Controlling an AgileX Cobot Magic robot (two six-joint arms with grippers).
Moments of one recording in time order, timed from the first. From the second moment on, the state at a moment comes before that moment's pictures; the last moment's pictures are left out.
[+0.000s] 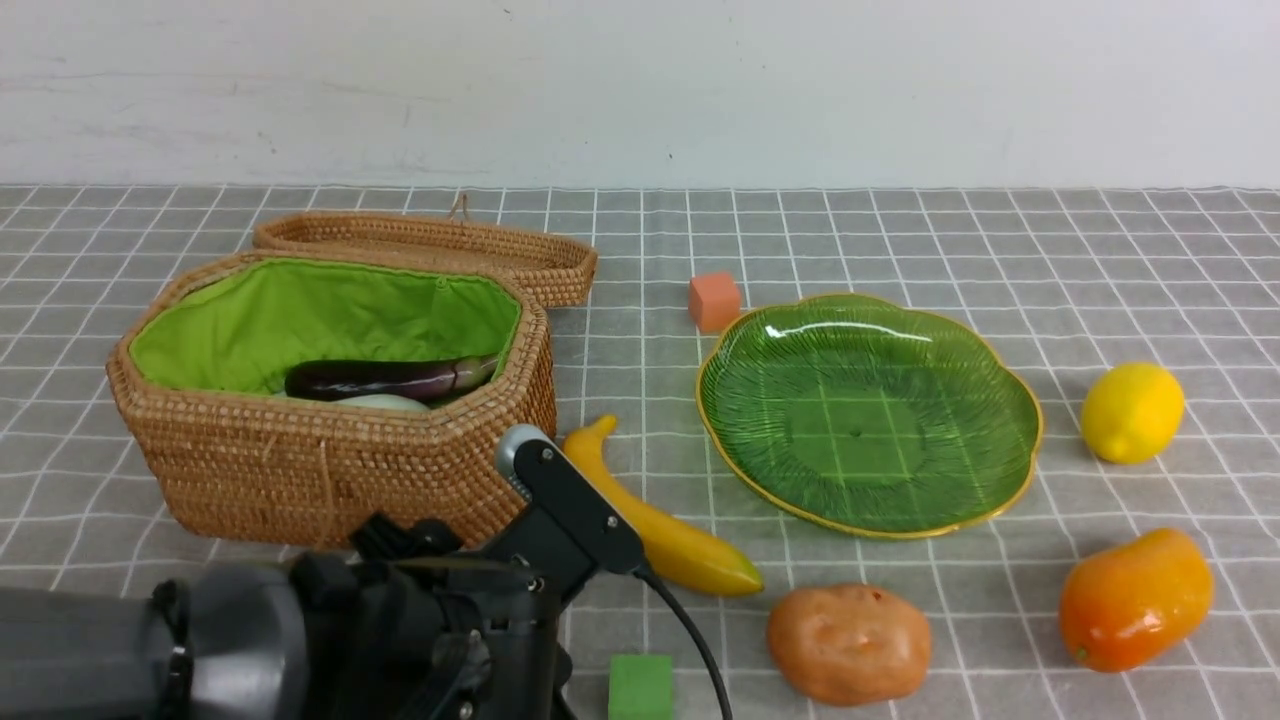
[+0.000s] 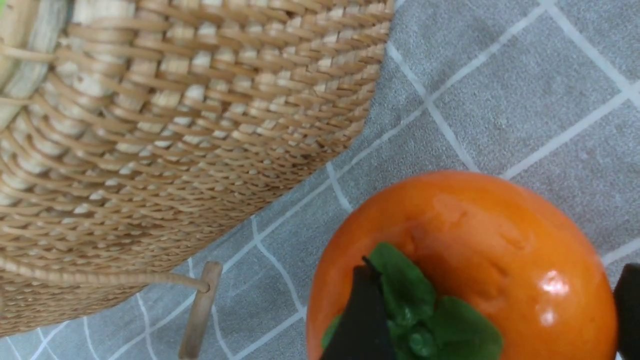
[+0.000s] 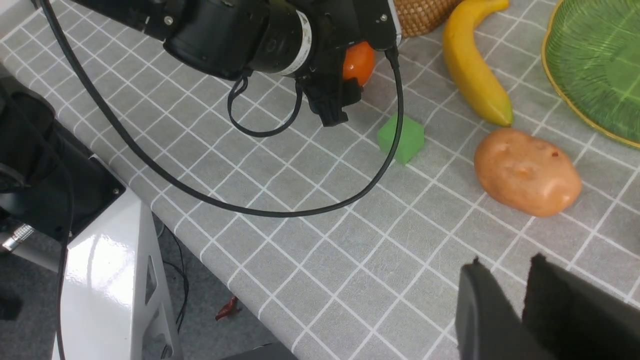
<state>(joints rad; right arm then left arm) 0.53 0.56 -0.97 0.37 1.15 -0.13 -0.88 1.70 -0.85 0.95 0.71 -0.88</state>
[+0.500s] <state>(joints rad) 0.53 0.56 -0.97 0.37 1.15 -0.13 -0.88 1.76 -0.85 1.00 0.76 -0.90</state>
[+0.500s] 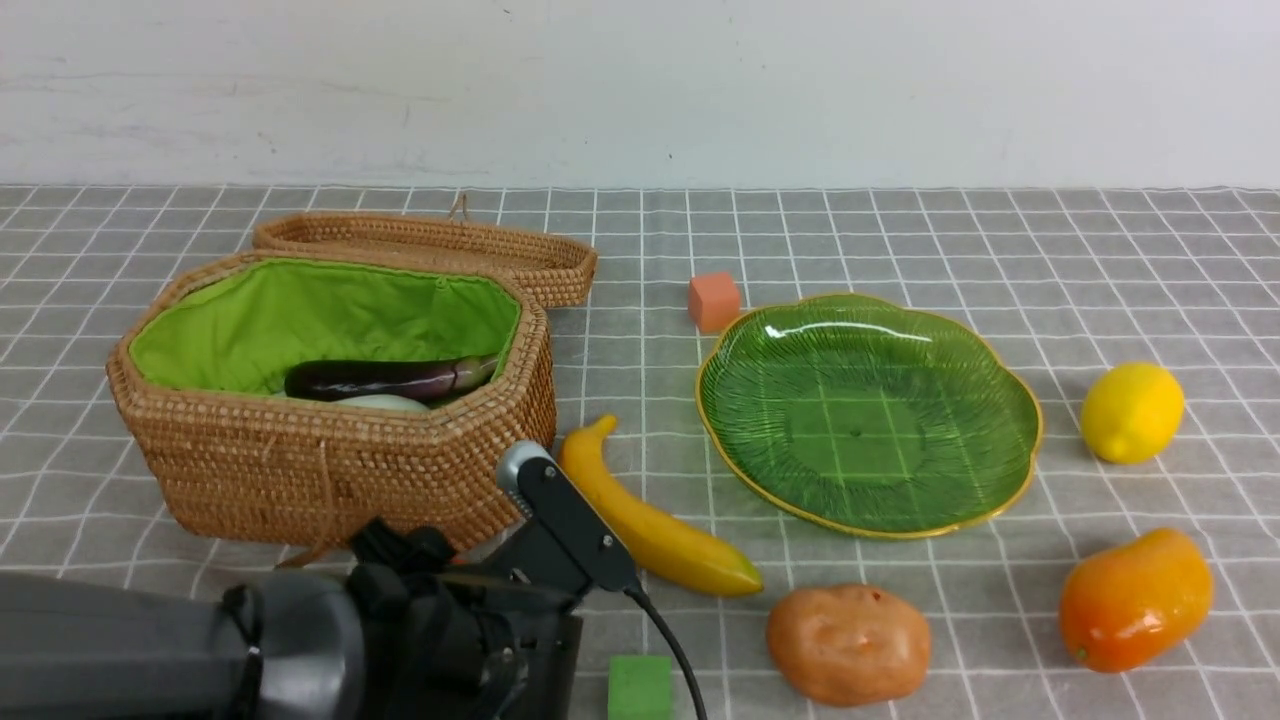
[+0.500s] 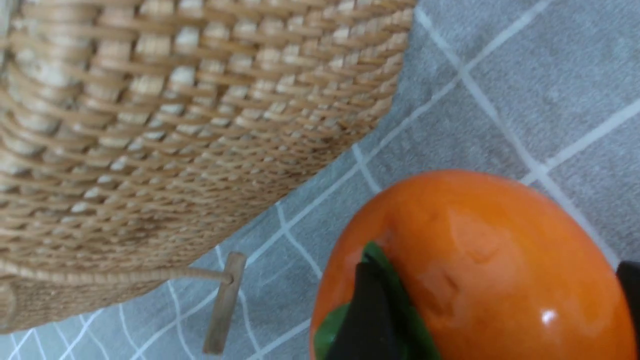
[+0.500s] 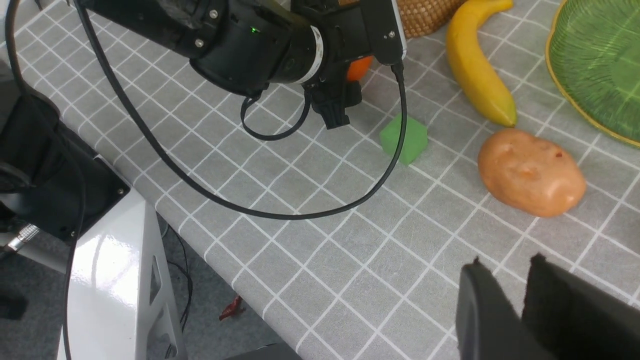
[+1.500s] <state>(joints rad) 0.53 0.56 -1.03 0.09 1.14 0.04 -0.83 1.95 -1.67 0.24 0.63 -0.21</state>
